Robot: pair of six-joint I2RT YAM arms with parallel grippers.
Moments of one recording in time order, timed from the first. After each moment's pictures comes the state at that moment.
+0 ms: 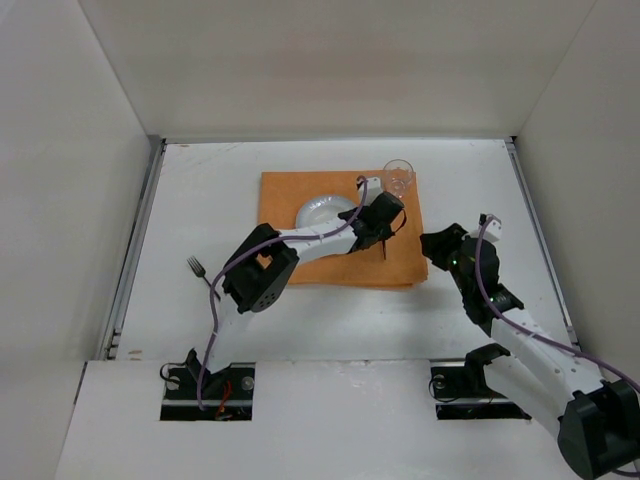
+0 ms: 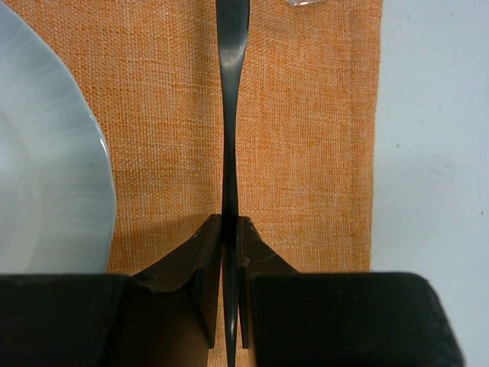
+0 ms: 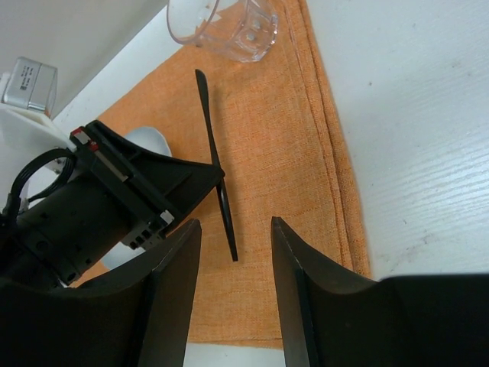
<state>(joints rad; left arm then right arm) -0.91 2.18 1.64 -0.23 -0.39 -0.86 0.33 0.83 0.38 0.15 0.21 0.77</state>
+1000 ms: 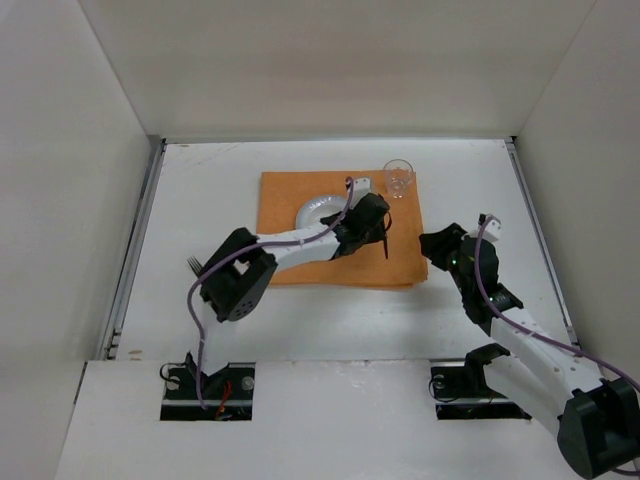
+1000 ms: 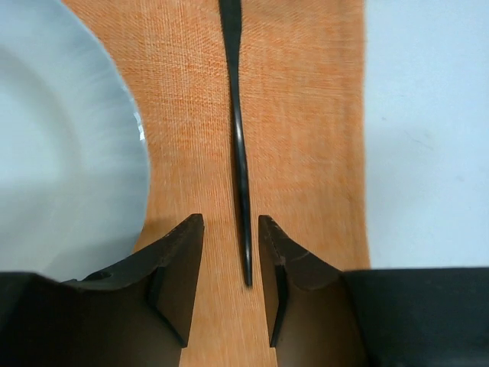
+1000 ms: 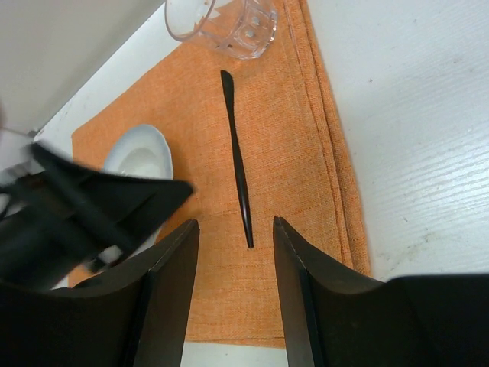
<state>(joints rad) -0.90 2.05 1.46 -0.13 -0.33 -0.83 0.33 0.84 0.38 0.15 0.21 0.77</state>
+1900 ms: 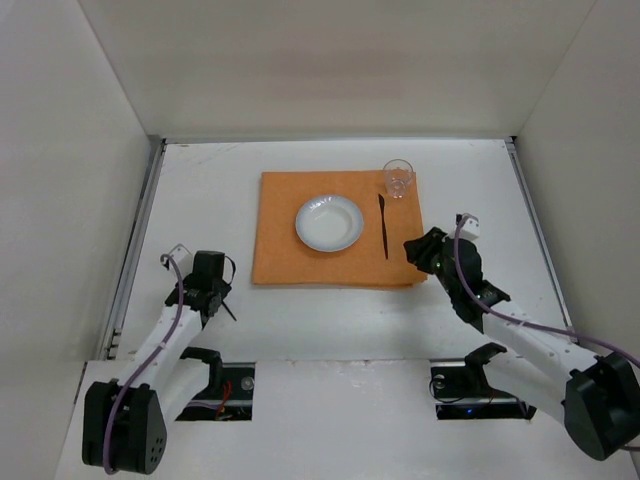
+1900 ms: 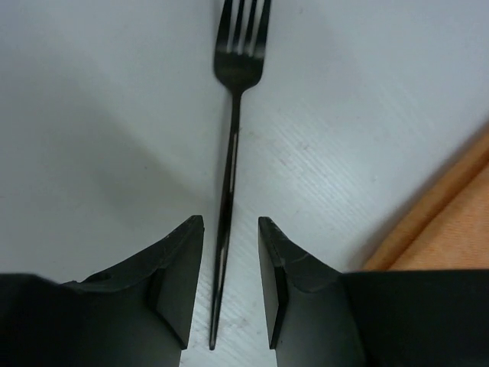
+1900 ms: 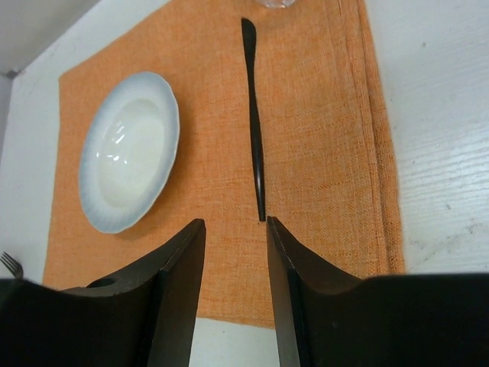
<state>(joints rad) -0.17 0.88 0.39 -0.48 -0.45 -0.88 0.46 0.93 0.38 0.19 0.24 0.72</state>
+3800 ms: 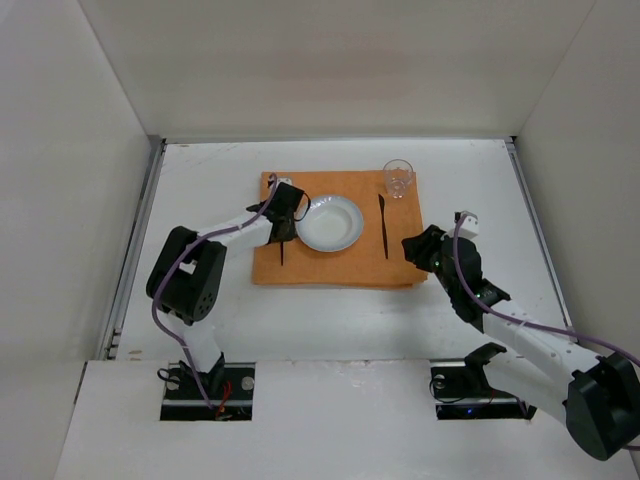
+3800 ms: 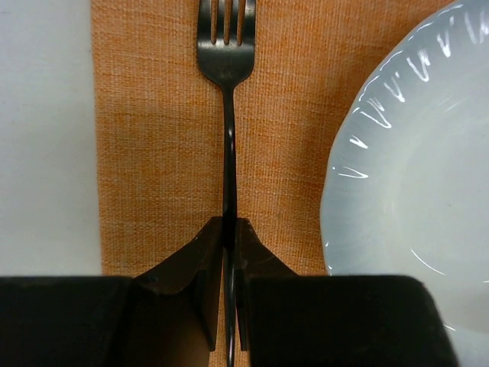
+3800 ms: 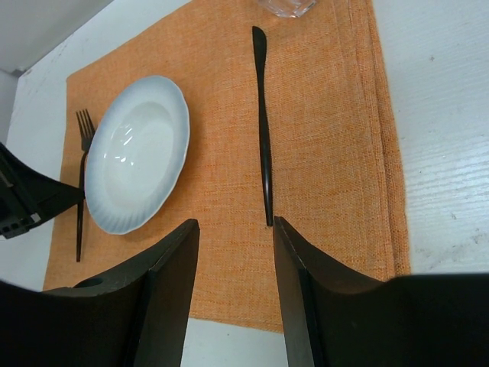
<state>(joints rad) -0.49 1.77 1.10 -0.30 -0.34 -0.45 0.48 0.94 0.40 0.19 0.25 0.70</state>
